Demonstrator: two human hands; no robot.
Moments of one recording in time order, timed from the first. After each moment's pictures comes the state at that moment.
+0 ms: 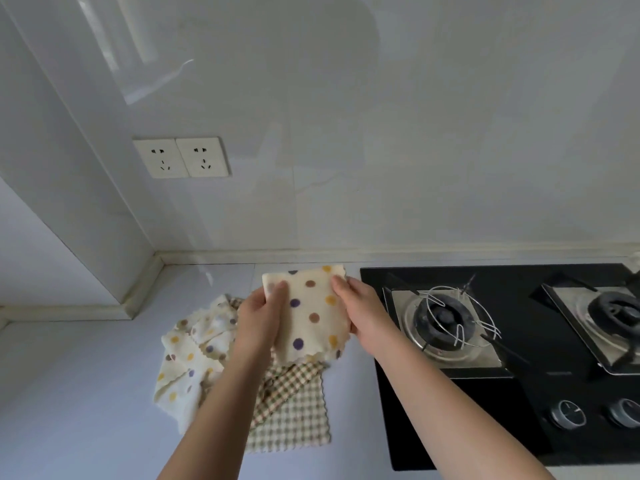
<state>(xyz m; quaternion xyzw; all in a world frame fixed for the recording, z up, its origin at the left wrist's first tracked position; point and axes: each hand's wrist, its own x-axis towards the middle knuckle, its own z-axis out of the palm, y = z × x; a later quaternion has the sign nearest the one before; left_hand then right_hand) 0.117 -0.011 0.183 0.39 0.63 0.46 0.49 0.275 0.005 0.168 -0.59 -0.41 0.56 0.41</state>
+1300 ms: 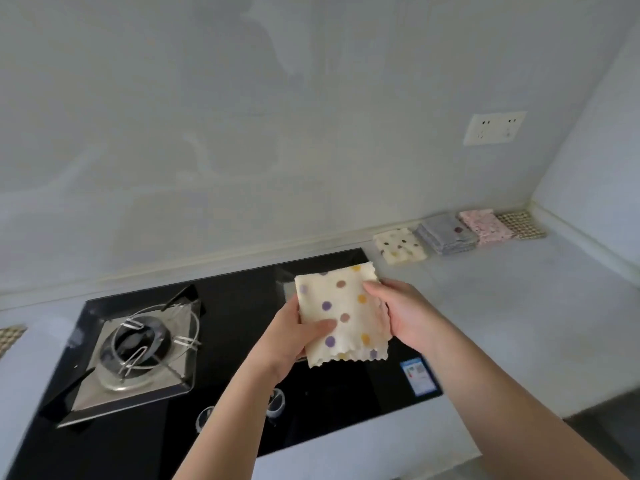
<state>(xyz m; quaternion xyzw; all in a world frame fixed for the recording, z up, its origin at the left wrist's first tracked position) 0.737 -0.125 0.176 0.53 0.41 0.27 0.70 0.935 -0.162 0.192 -0.59 -0.28 0.57 0.50</state>
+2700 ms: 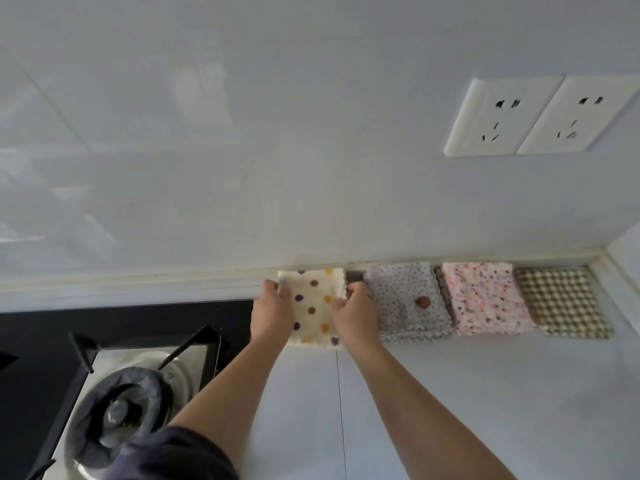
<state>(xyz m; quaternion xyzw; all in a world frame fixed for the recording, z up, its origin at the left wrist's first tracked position) 1.124 0.133 0.013 0.51 0.77 0.20 0.32 1.255 0.102 0.027 -0.79 -0.44 0.35 0.27</state>
